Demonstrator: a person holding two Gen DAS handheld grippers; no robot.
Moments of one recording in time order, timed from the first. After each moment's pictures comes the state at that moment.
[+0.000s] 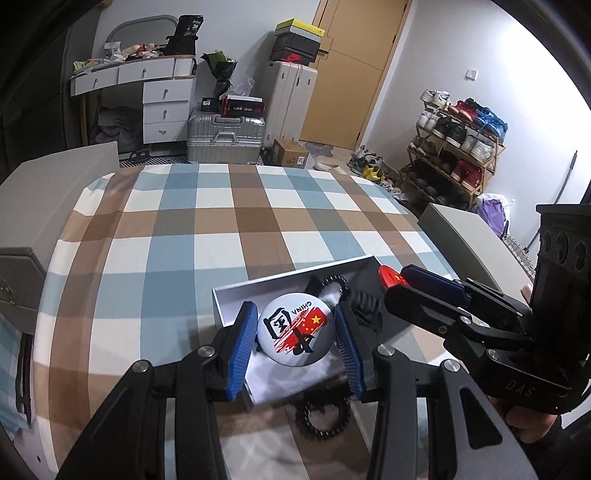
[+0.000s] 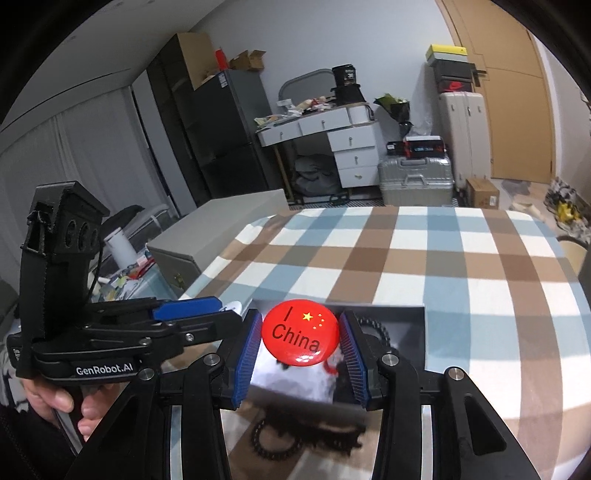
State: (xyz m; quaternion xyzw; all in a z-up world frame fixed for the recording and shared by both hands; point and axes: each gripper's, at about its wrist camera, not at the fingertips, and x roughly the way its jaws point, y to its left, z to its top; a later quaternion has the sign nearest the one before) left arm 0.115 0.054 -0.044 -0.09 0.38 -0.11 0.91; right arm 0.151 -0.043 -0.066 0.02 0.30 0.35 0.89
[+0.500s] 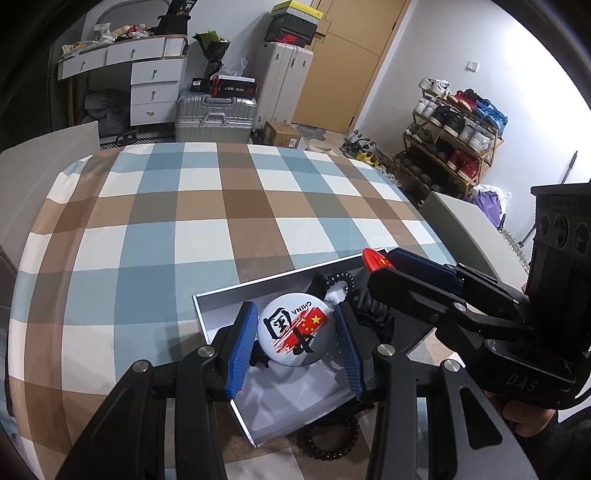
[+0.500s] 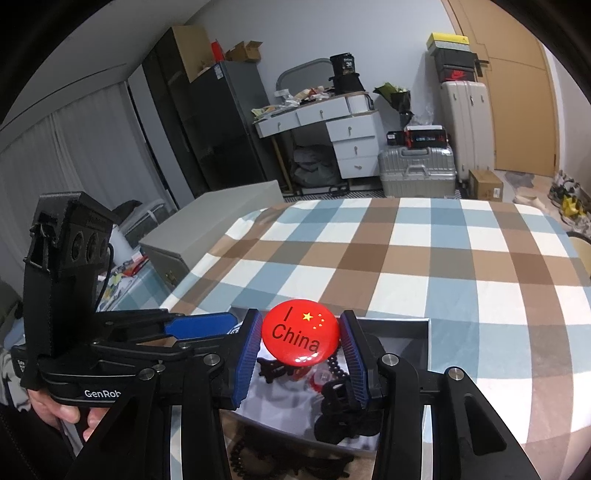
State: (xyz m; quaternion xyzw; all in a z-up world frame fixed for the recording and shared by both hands) left arm 0.135 0.052 -0.061 -0.10 0.41 -0.13 0.90; right arm 0.182 -0.034 -0.081 0.01 0.32 0.35 0.88
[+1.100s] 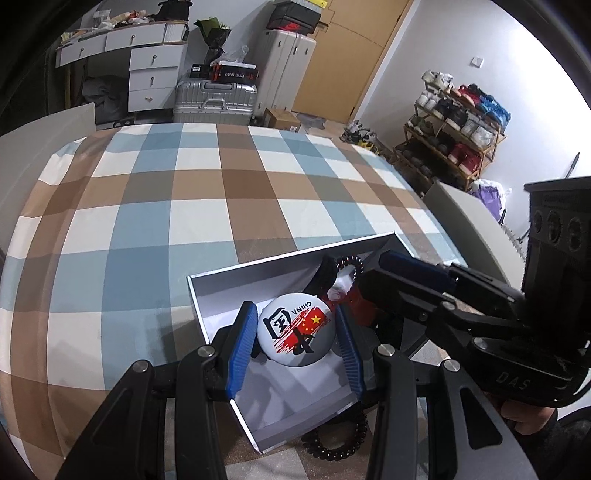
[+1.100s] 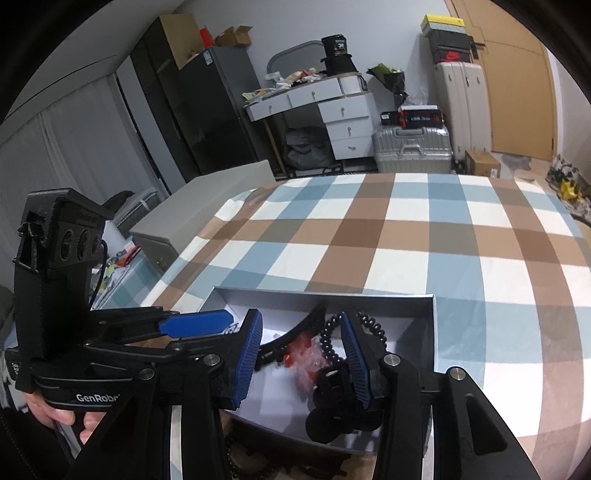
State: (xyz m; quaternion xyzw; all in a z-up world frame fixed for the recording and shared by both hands) left arm 0.138 0.057 -0.074 -0.12 0.43 -0.14 0.88; right arm 0.192 -0.031 -0.100 0.01 0.35 0.34 0.87
